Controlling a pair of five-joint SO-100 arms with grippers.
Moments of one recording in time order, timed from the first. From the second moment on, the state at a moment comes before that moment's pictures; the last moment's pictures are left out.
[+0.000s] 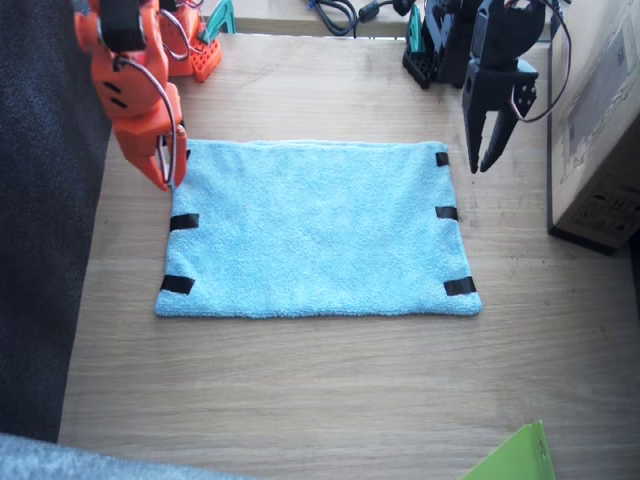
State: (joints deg) arm 0 82.9 118.1 130.2 65.8 93.0; arm 1 96.9 81.2 94.9 84.2 79.8
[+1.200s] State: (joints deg) arm 0 80.4 96.8 117.8 71.0 95.8; arm 1 96.3 83.2 101.2 81.7 75.4
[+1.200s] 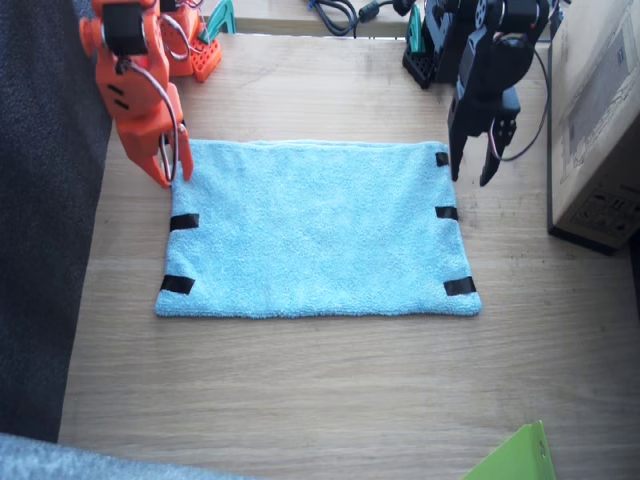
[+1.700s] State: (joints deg) arm 0 75.1 88.7 111.1 72.8 95.3; arm 1 96.3 83.2 101.2 81.4 74.3
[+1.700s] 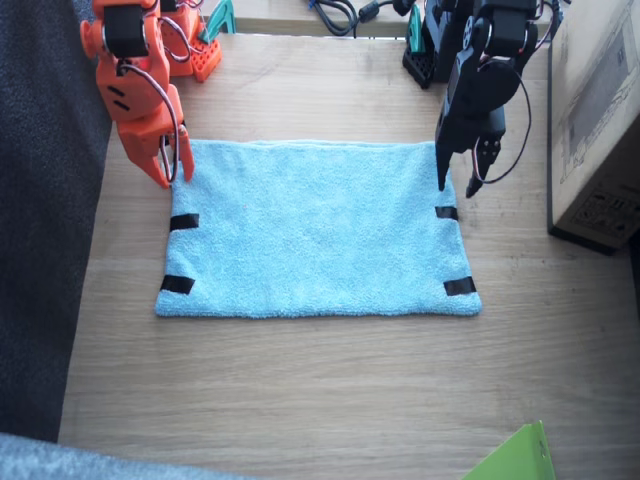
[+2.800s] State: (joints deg) arm 0 75.8 92.7 114.3 75.8 96.7; arm 1 95.3 78.4 102.2 80.2 72.4
